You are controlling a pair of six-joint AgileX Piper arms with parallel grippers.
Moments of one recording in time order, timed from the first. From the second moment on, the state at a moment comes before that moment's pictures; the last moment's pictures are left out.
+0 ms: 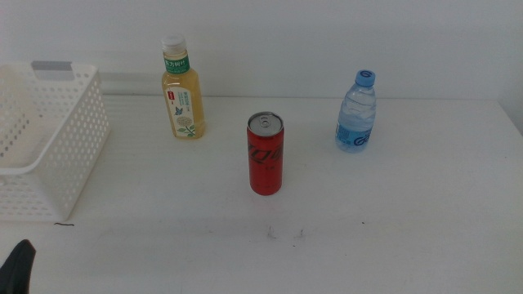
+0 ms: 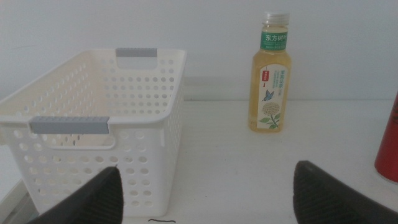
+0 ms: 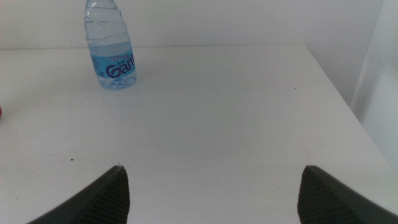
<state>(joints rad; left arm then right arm) -0.02 0.00 0.00 0.00 0.18 -0.04 0.05 0.00 0.00 -0.13 0.35 0.15</state>
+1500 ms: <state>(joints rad) -0.62 1.34 0.00 -0.08 -1.20 0.05 0.05 0.00 0.00 -0.13 0.35 0.15</state>
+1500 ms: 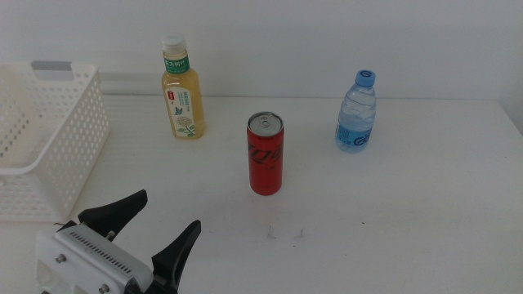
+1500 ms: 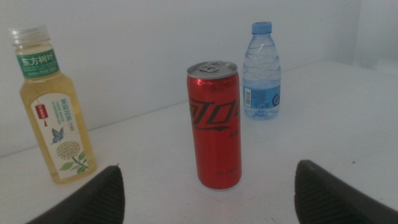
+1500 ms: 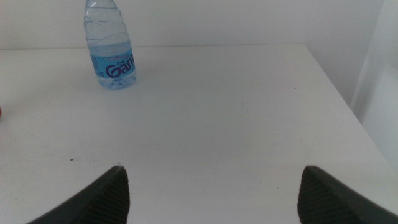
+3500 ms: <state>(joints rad) -0.61 2.18 -0.88 -0.09 -1.02 -0.01 0.05 0.00 0.00 -0.13 0.35 0.15</state>
